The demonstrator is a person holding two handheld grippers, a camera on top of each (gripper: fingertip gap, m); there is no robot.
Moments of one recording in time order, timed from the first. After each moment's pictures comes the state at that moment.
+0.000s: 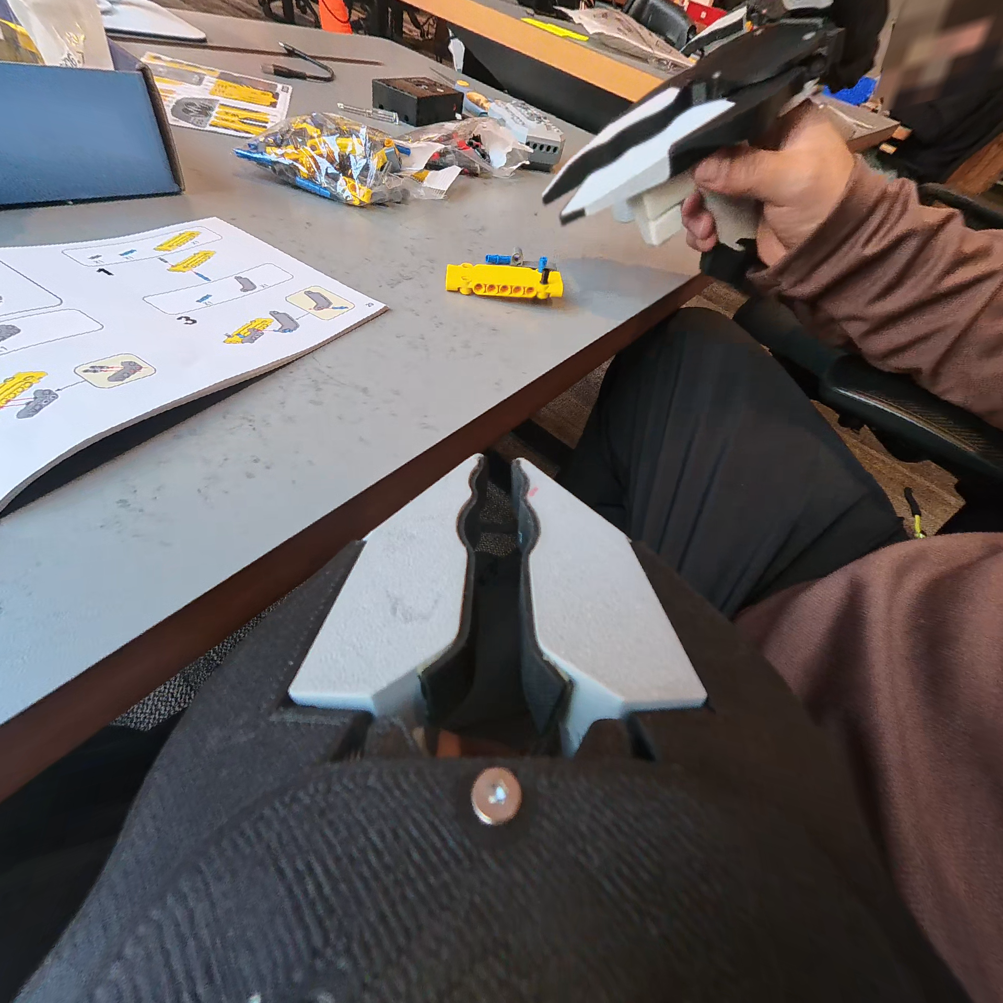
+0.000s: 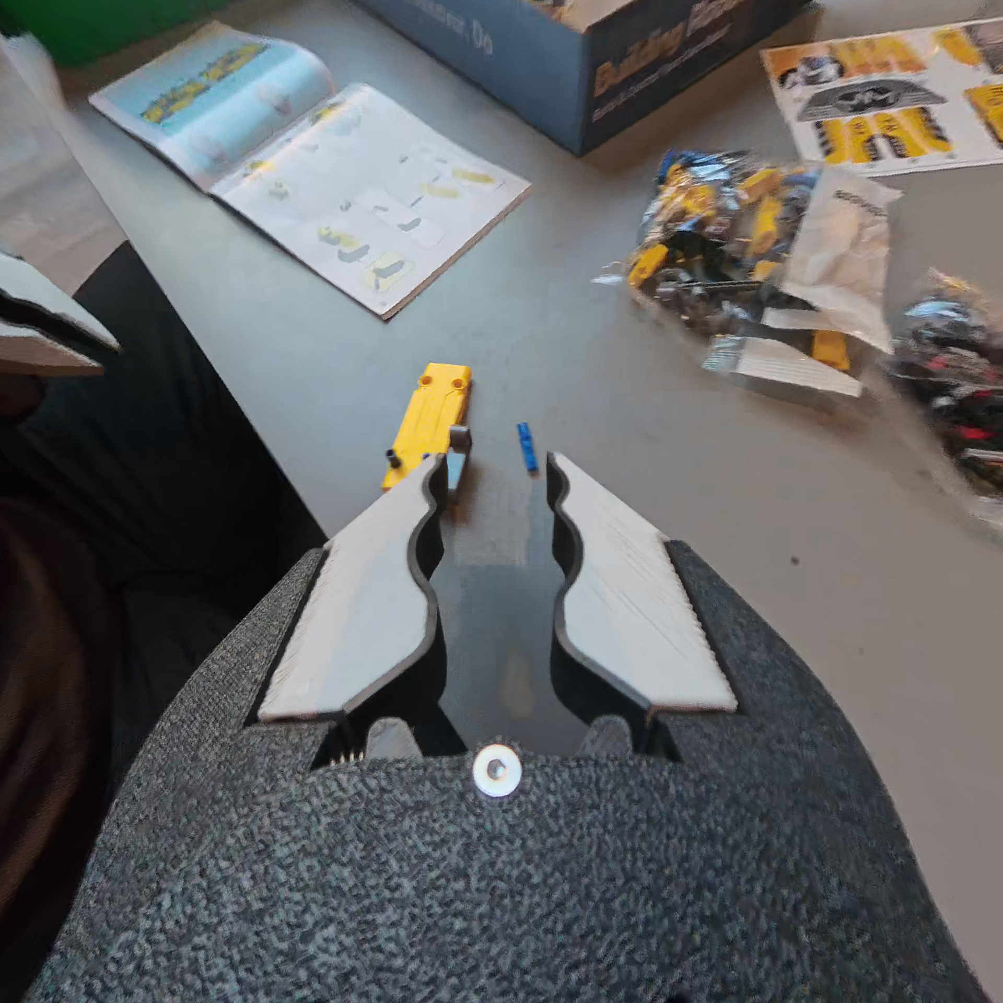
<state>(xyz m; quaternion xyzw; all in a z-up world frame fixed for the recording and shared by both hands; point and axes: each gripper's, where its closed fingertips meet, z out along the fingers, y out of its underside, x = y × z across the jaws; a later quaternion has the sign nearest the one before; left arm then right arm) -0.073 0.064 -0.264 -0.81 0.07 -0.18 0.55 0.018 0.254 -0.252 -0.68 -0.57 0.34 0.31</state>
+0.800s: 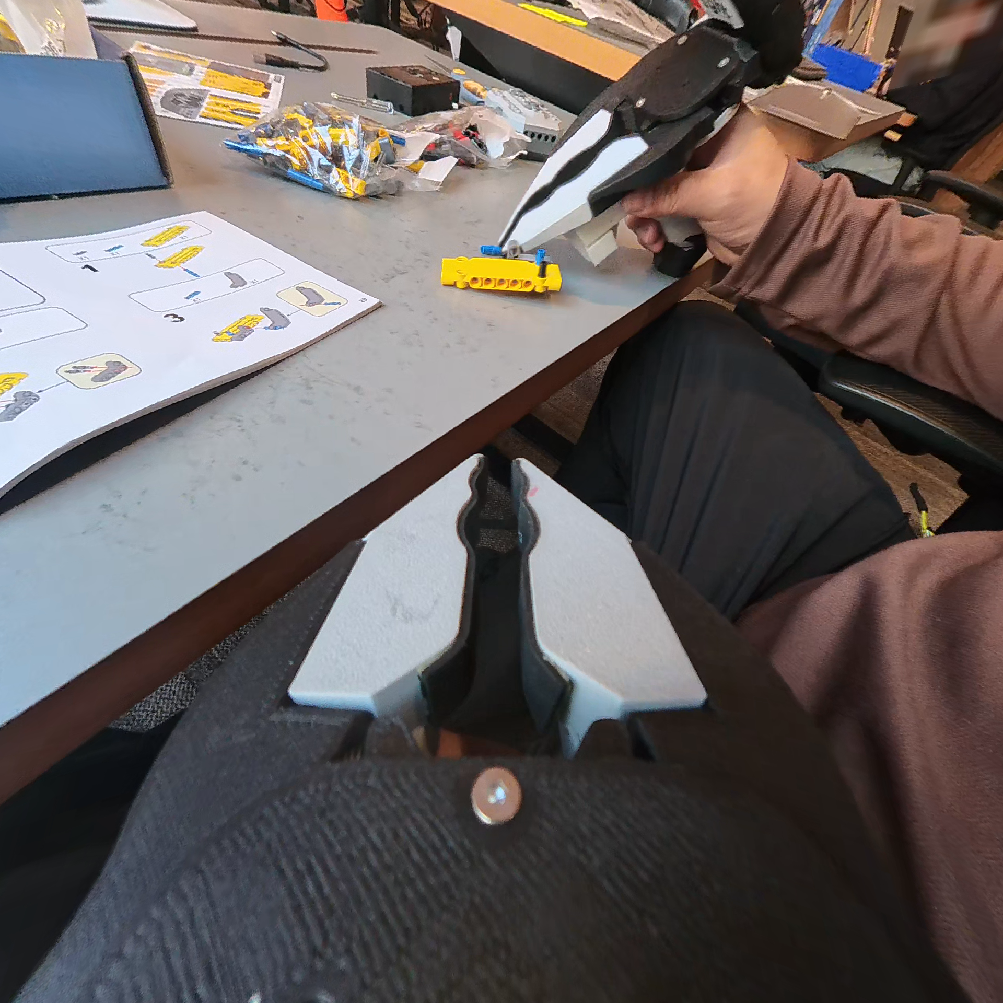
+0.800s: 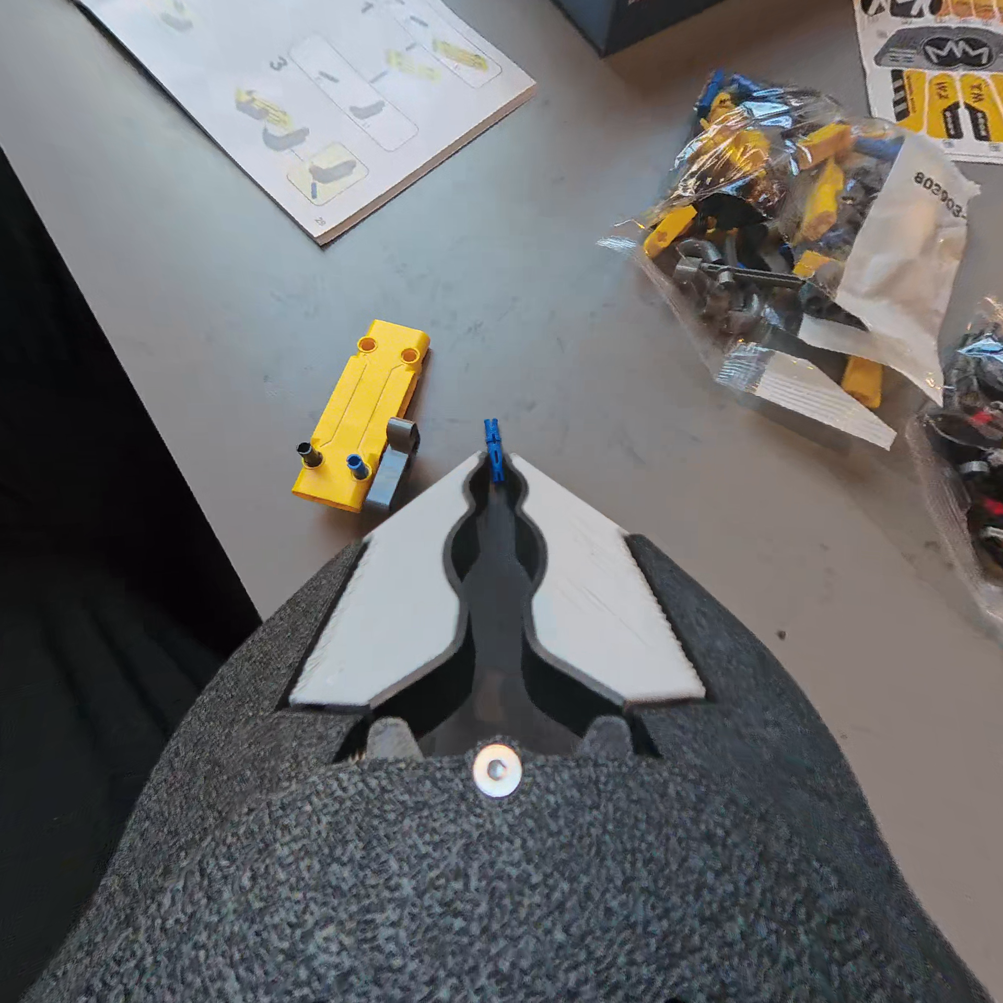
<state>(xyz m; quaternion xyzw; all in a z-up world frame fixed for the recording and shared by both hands) -0.071 0.066 -0.267 -0.81 0.07 -0.18 0.55 -0.004 0.264 -0.288 -0.66 -0.64 0.27 0.28</state>
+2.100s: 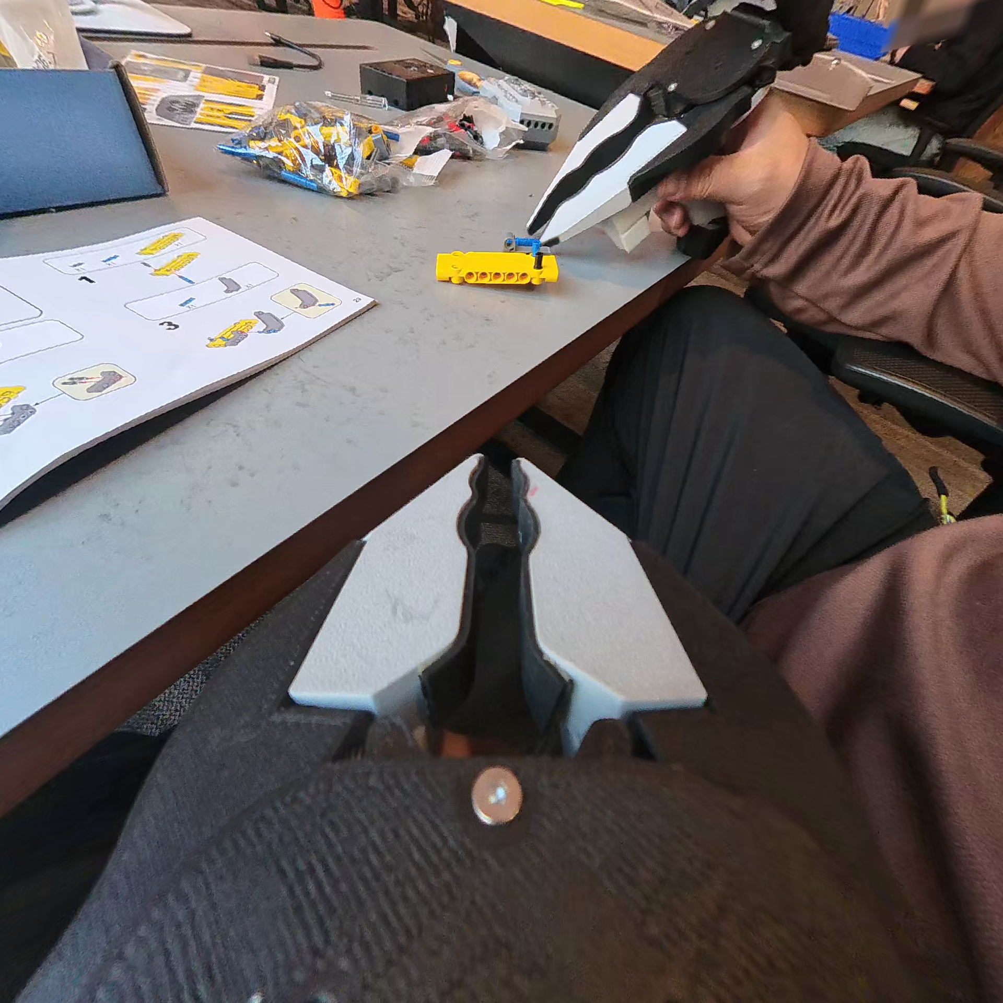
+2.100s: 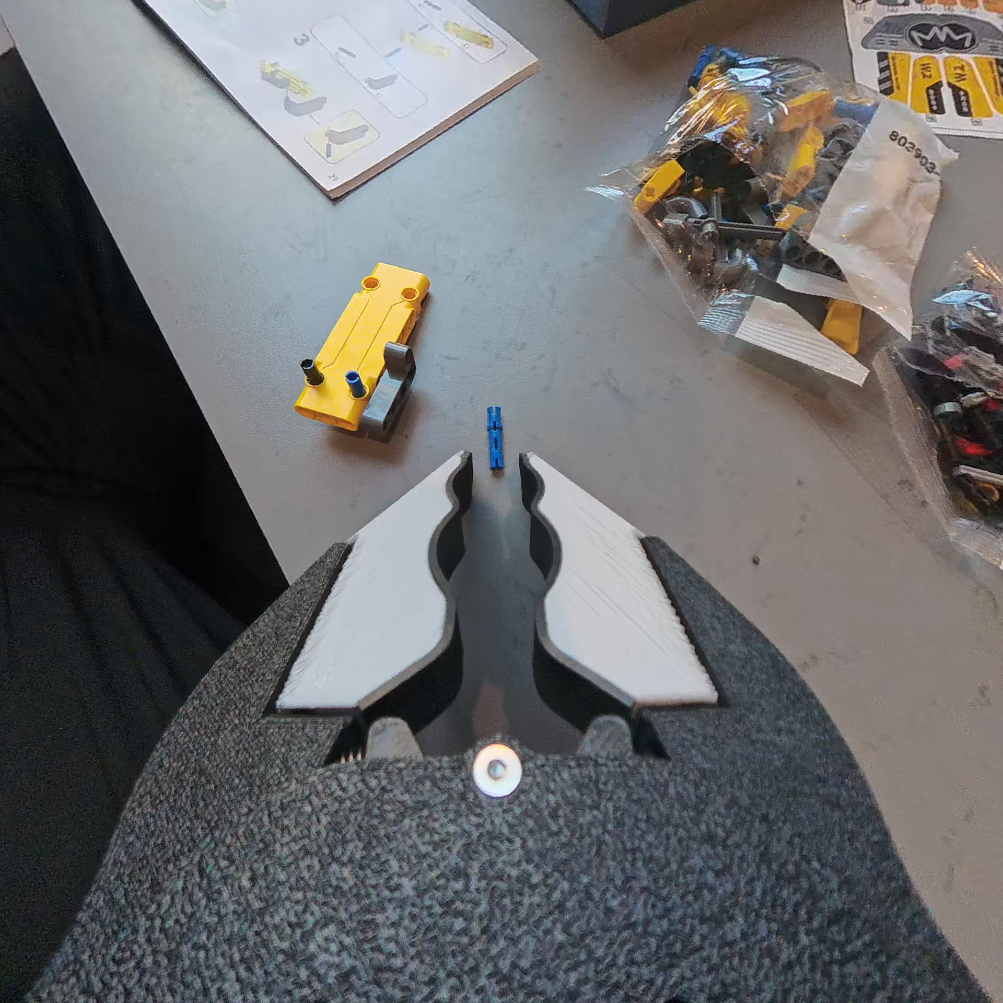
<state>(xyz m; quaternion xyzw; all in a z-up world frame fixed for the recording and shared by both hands) -0.068 0.065 -0.268 -0.82 0.09 -0.16 0.55 0.024 0.267 -0.286 -0.64 -0.65 0.29 0.28</state>
